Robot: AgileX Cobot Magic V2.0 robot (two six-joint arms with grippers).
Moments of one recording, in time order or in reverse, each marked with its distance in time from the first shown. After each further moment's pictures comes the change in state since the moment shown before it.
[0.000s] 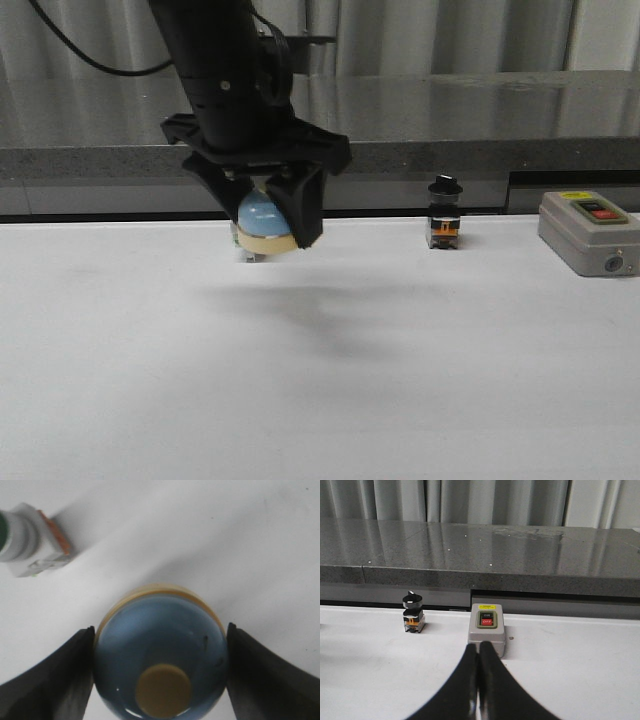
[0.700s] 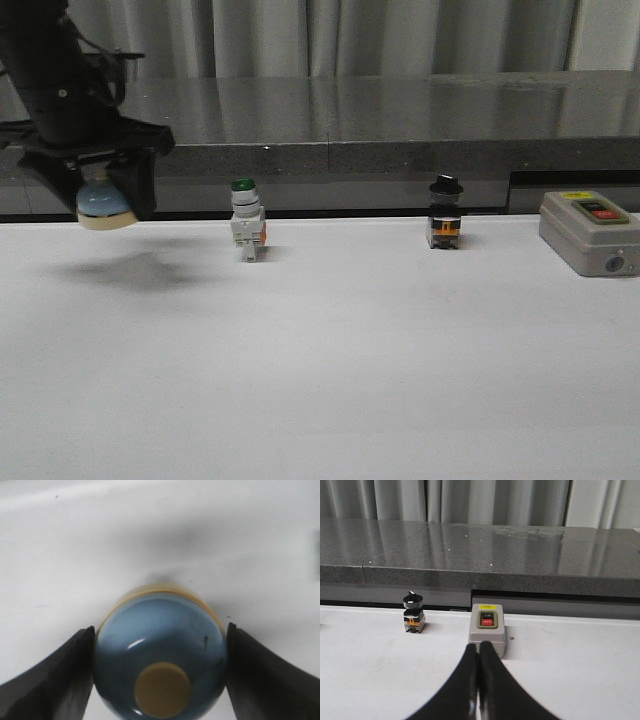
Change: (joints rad) left arm 0.372 0.022 0.002 0.004 -0.018 -0.030; right arm 0.000 0.000 0.000 0.000 0.000 0.000
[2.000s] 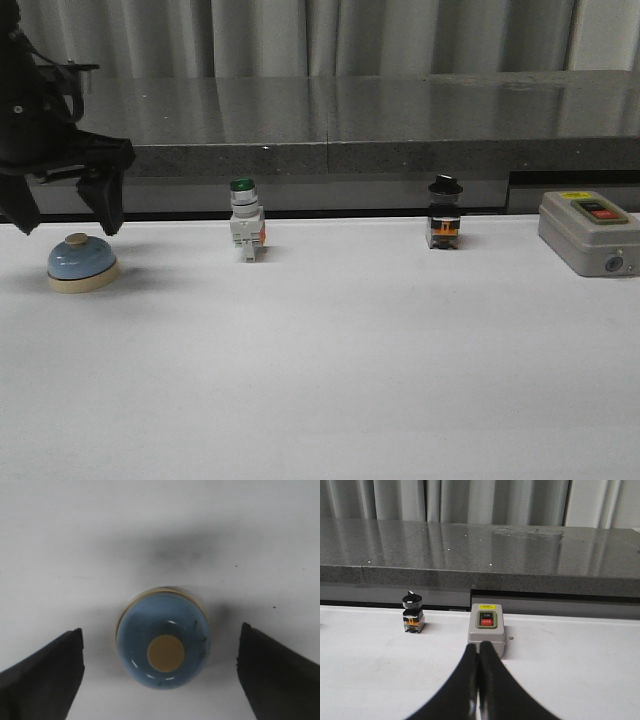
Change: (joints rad) left arm 0.092 -0.024 0.120 -0.008 -0.084 -0.030; right arm 0.000 0.000 0.000 0.000 0.000 0.000
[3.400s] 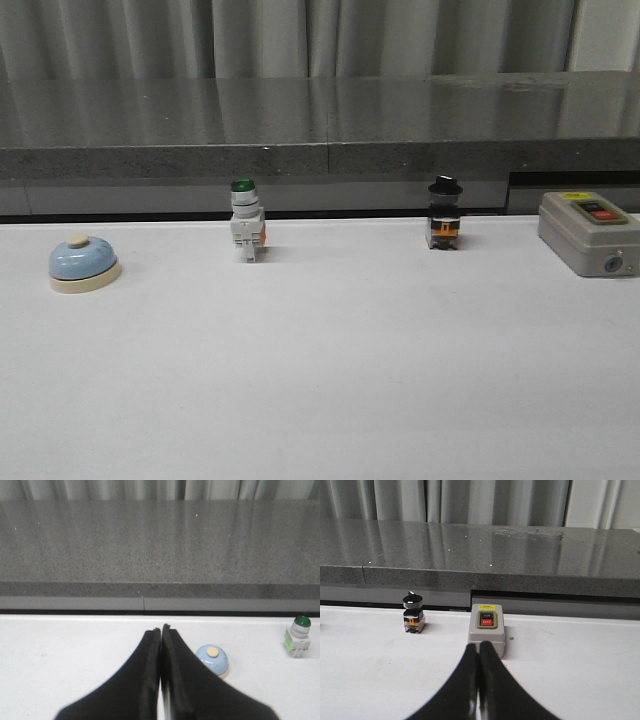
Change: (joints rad) left arm 0.162 -1.466 0.910 0.083 -0.409 -0.021; right arm 0.000 0.000 0.000 0.000 0.000 0.000
